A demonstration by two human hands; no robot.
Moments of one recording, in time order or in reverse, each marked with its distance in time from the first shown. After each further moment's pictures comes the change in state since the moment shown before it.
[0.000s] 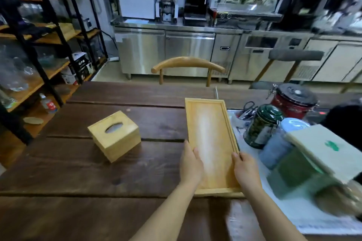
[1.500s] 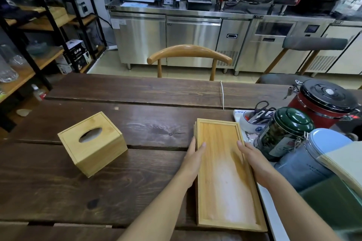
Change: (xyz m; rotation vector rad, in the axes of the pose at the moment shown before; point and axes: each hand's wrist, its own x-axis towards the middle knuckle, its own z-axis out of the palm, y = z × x) left_hand 0.110 -0.036 0.052 -0.398 -0.330 -0.154; right_hand 0.129 0.035 0.014 0.374 -0.433 0.216
